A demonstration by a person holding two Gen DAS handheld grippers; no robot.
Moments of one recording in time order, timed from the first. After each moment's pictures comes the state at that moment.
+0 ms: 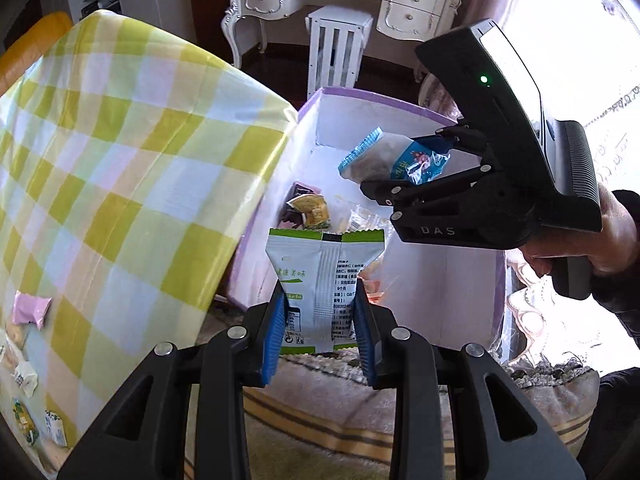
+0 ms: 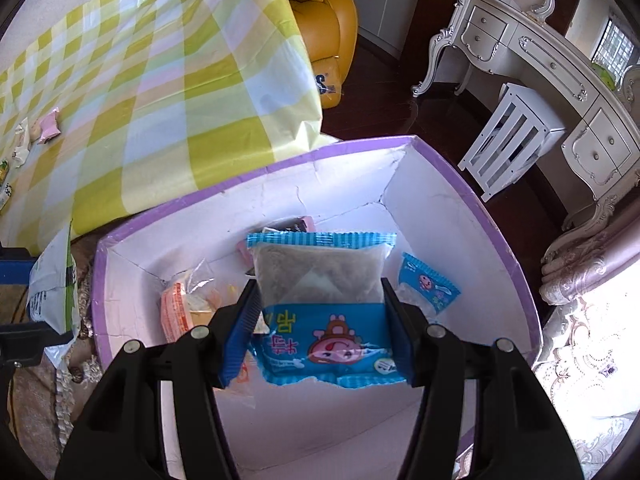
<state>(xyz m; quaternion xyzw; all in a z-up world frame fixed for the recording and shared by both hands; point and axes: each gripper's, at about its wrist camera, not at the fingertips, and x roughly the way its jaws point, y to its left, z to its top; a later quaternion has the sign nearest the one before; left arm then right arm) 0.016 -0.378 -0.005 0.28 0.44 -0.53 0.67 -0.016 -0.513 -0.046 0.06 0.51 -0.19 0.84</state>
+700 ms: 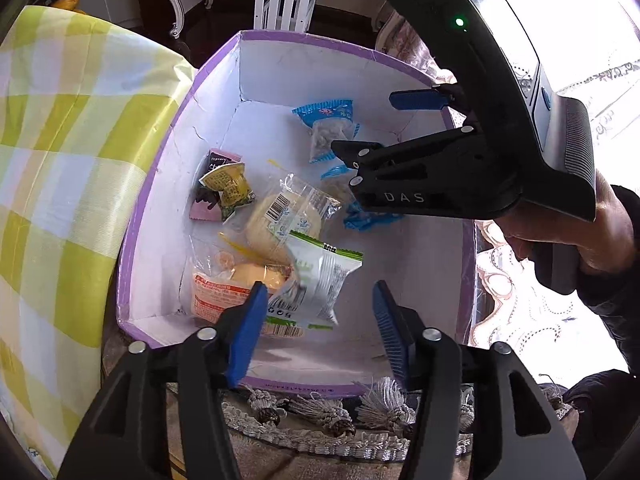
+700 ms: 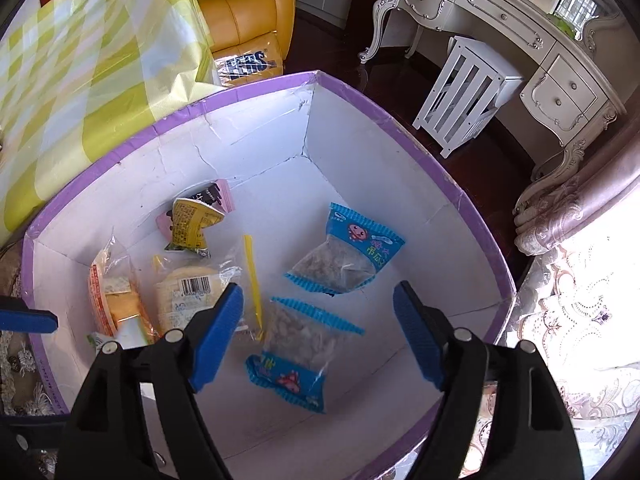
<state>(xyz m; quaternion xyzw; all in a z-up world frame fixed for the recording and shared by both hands) -0.007 -0.430 -0.040 0.30 0.50 -0.56 0.59 -0.047 -0.558 -0.073 0.10 0.53 -0.26 0.80</state>
